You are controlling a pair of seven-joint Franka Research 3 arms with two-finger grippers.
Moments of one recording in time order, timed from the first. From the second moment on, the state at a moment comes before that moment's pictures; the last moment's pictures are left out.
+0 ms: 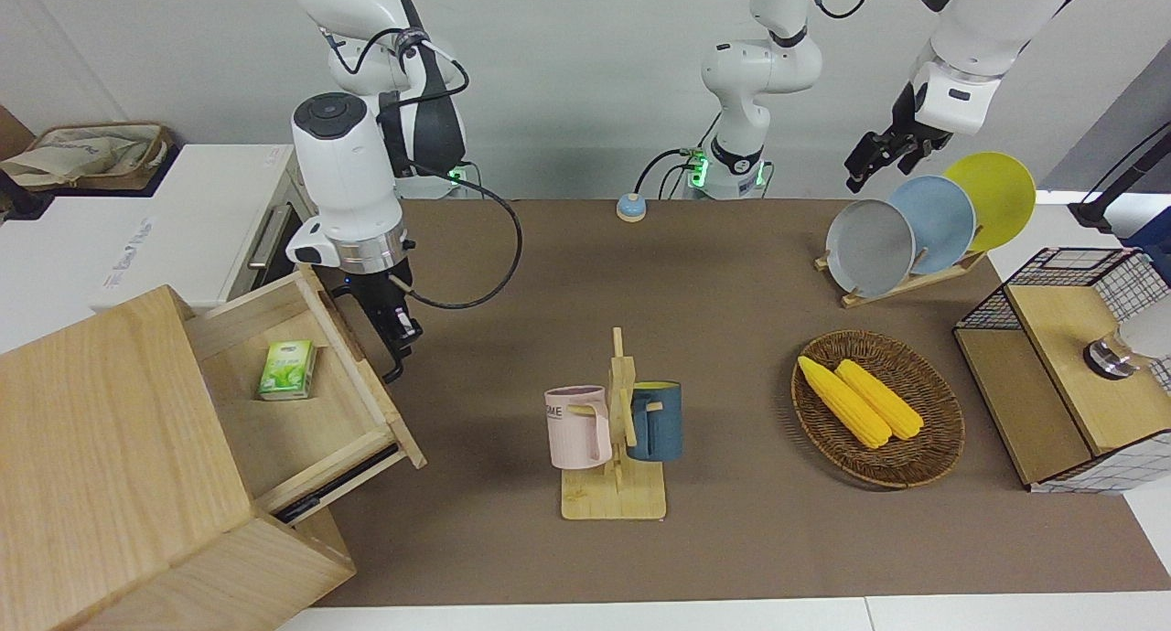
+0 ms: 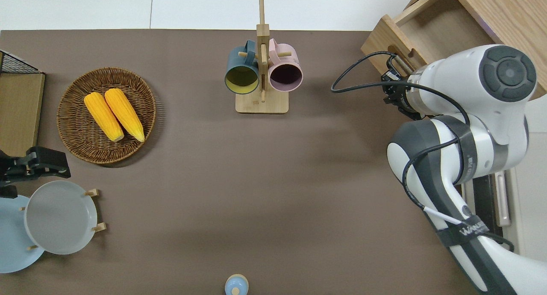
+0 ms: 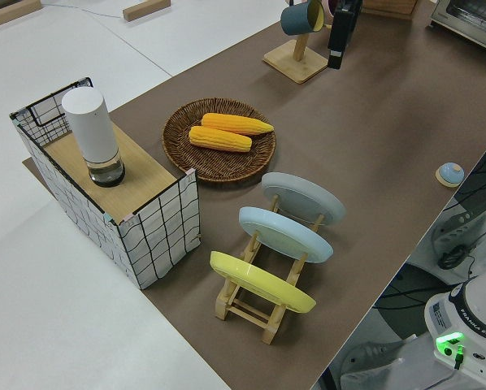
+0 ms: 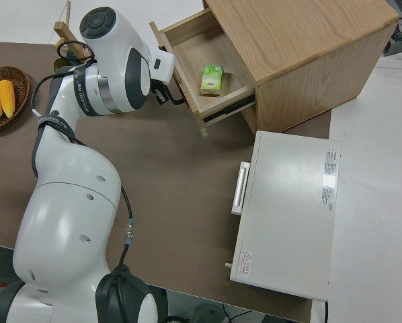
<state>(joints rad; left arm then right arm) 0.02 -0.10 -0.02 -1.64 0.00 1.44 -0.33 0.11 0.25 0.05 -1.66 -0.07 2.13 1.10</state>
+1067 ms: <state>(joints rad) 0.02 -0.10 -0.02 -1.64 0.00 1.44 -0.33 -0.02 0.33 0.00 -1.56 -0.07 2.20 0.89</state>
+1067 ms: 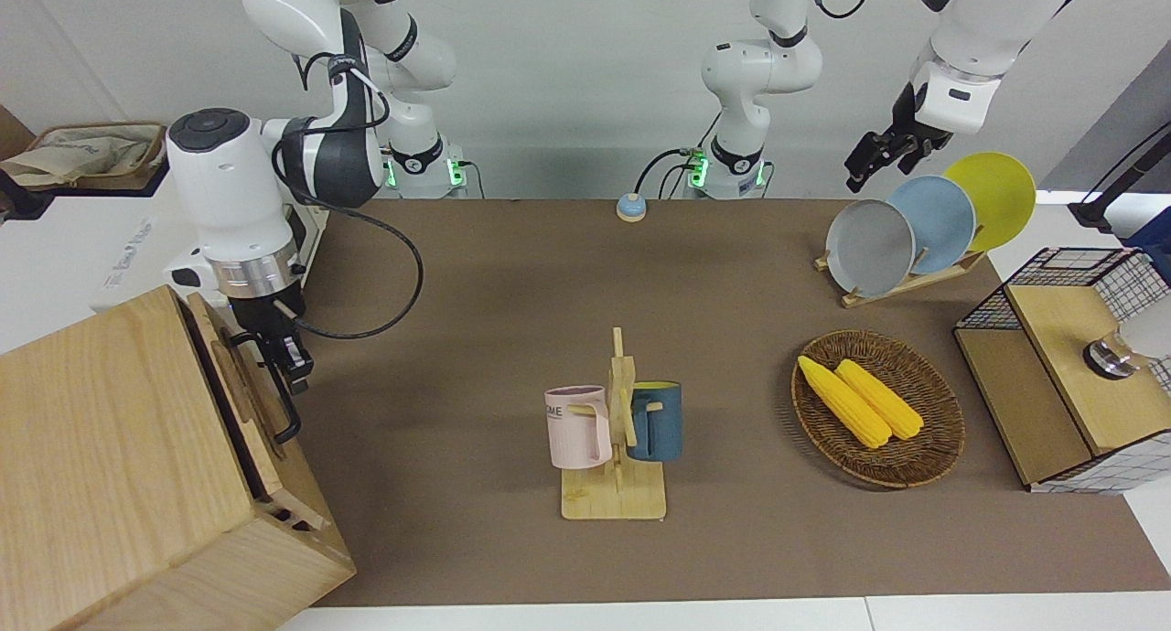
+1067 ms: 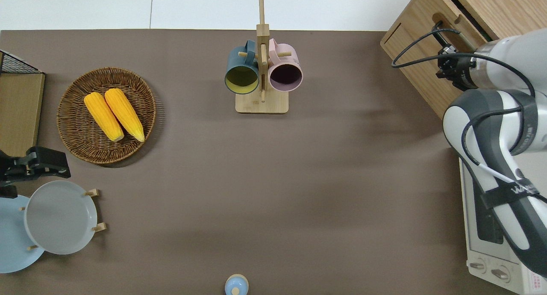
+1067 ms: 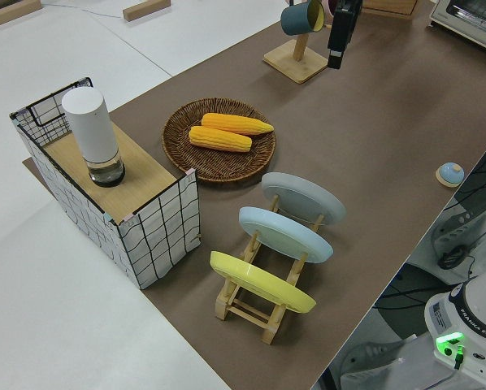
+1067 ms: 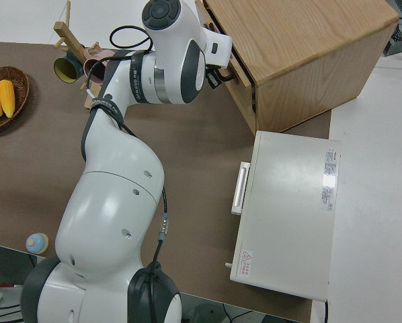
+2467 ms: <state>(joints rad) 0.02 -0.10 -0.02 -1.64 0.00 1.44 -0.33 -0.04 0.34 0.02 -1.54 -0.07 2.16 0.81</state>
